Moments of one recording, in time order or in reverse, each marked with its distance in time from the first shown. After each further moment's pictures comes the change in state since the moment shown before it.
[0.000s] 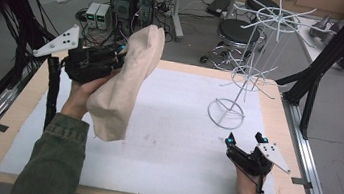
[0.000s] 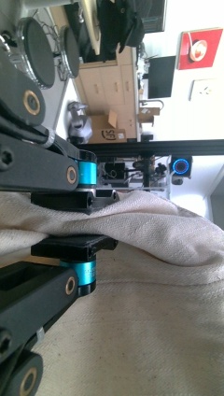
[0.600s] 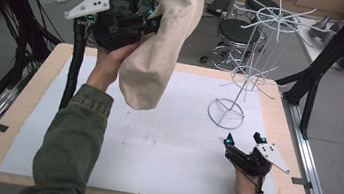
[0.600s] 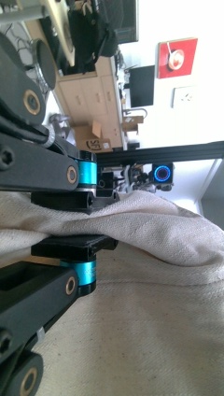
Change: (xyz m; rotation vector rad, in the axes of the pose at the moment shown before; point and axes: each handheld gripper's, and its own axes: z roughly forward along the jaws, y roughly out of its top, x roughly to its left) left arm 0.016 0.051 0.075 -0.029 0.030 0.074; right arm 0.004 0.000 -0.001 -0.001 0.024 -0.013
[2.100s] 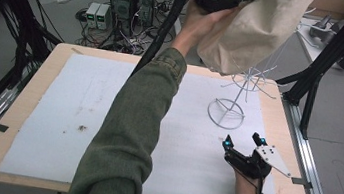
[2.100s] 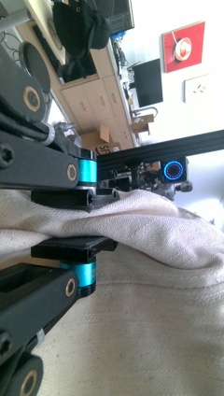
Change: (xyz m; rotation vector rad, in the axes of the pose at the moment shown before) left arm 0.001 0.012 0.197 0.098 -0.006 0.075; right arm 0.003 0.002 -0.007 -0.024 0.034 0.002
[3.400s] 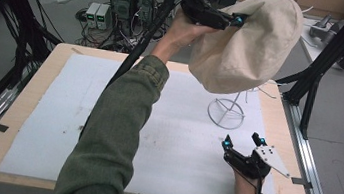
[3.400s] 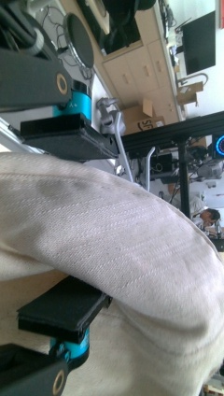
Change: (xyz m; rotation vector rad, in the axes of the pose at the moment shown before) left arm 0.001 -0.013 -0.027 0.212 -0.105 -0.047; right arm 0.002 0.000 0.000 -0.002 -0.002 -0.009
